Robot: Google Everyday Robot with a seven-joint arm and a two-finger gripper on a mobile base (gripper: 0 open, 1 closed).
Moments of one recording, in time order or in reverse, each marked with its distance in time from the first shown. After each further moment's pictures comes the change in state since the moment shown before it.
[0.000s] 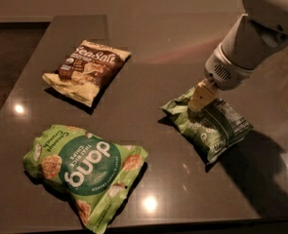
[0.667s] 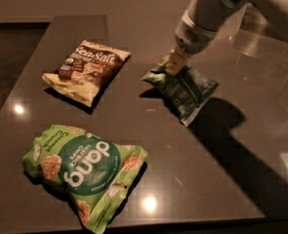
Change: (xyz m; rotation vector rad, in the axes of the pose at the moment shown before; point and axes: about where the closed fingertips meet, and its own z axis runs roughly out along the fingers) arm -0.111 -0.027 0.008 -0.029 -0.029 -0.210
